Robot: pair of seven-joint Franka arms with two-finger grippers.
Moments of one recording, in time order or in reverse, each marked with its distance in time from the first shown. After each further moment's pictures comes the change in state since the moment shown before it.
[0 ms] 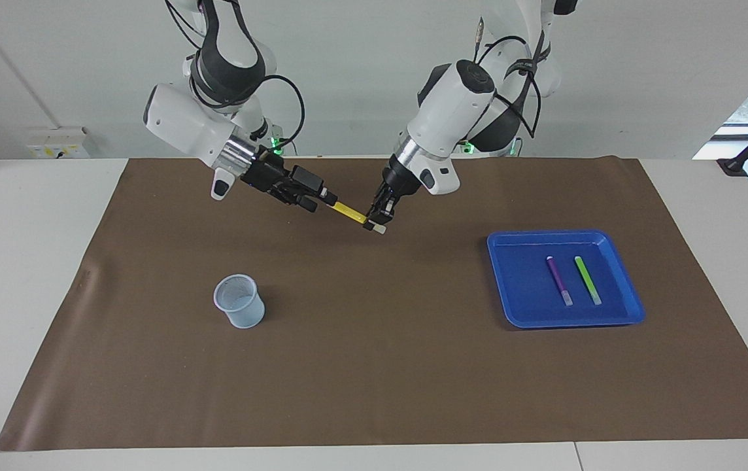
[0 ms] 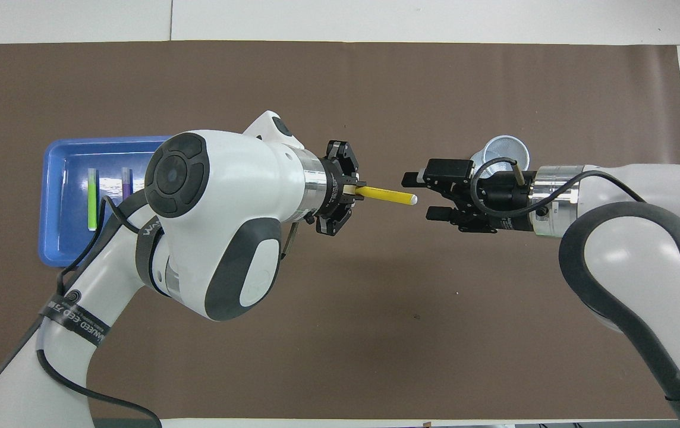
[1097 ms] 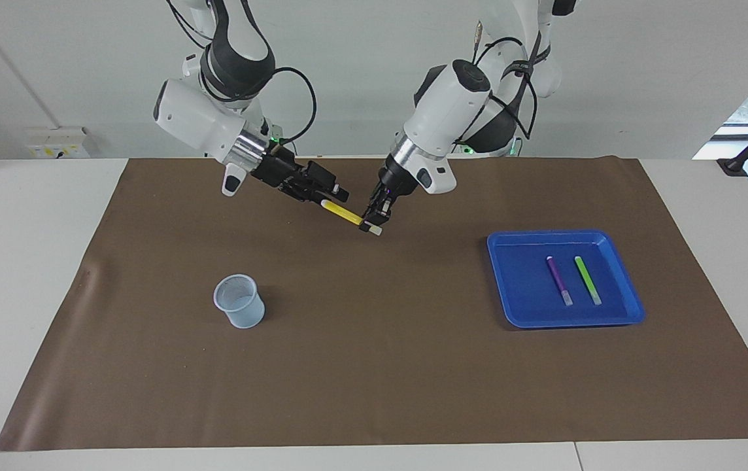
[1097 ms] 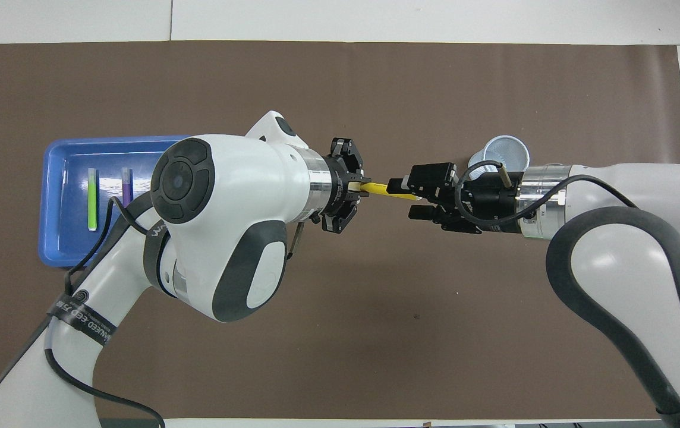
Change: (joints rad) left arm -0.009 0.007 0.000 0.000 0.000 0.042 -0.017; right arm 0.002 0.000 0.032 0.024 0.001 0.001 0.009
